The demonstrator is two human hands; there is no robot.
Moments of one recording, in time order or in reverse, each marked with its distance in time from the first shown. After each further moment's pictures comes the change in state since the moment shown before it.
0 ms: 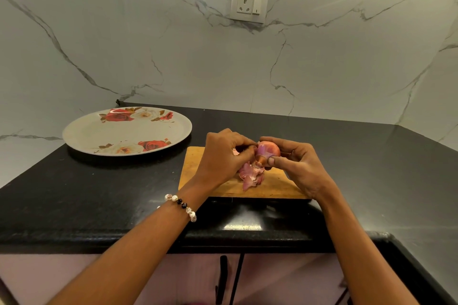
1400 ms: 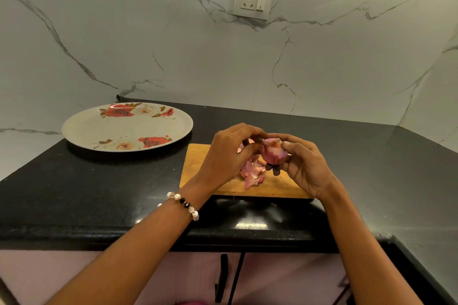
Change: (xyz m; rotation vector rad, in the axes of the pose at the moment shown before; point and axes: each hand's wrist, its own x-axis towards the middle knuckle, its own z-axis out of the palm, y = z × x) left_hand 0.002 0.002 0.002 -0.072 -0.016 0.102; right_hand 0.003 -0.004 0.002 0.320 0.020 0.101
